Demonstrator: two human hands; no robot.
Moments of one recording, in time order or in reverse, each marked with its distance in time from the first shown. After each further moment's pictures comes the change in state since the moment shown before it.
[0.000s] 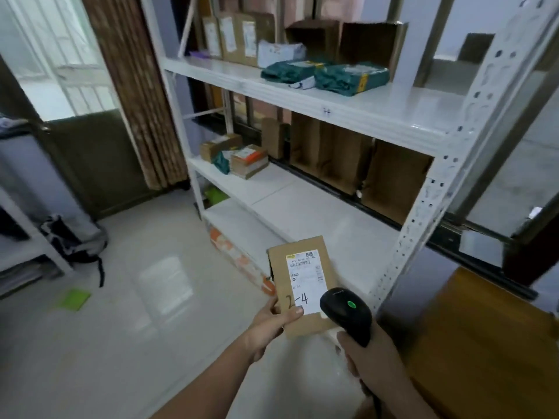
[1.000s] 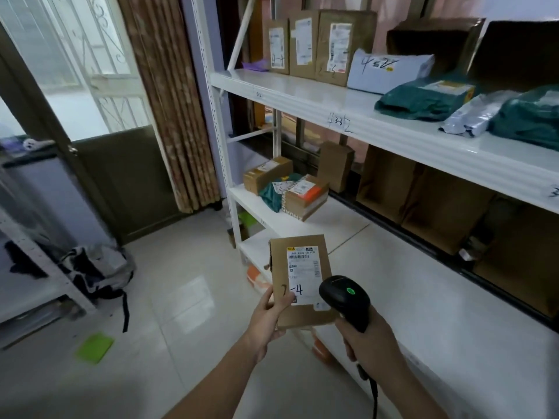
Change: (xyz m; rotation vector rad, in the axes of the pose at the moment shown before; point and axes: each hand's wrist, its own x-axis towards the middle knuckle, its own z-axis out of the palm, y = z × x) left_hand 0.224 0.189 -0.319 -0.125 0.288 0.018; right_hand 0.315 -0.249 0.235 0.045 -0.079 -0.112
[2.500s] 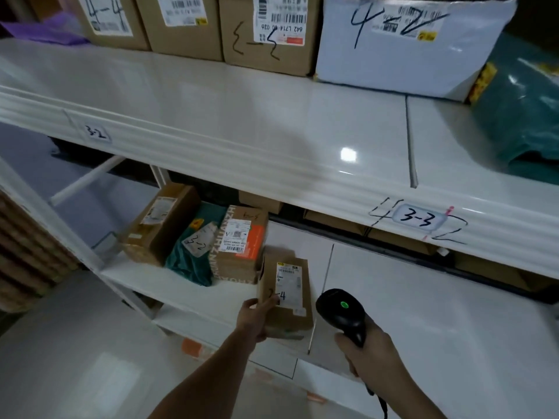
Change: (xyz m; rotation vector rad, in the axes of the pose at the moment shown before) left_hand 0.500 0.116 0.028 0.328 -0.176 -0.374; right_hand 0.369 -0.048 0.049 0.027 0.368 0.408
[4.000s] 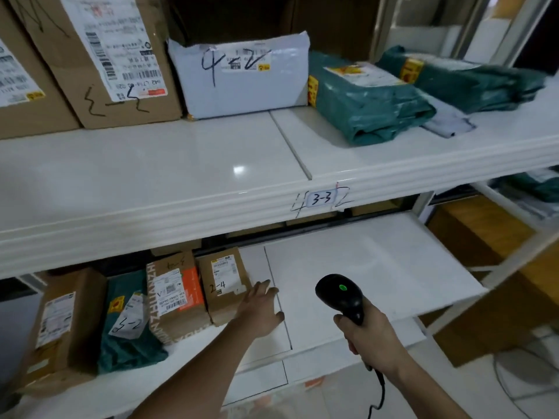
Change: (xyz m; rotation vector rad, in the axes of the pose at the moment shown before) left_hand -0.029 0.068 0.058 1.681 -0.498 0.996; right_hand -0.083 0.001 0.018 0.272 0.463 0.100
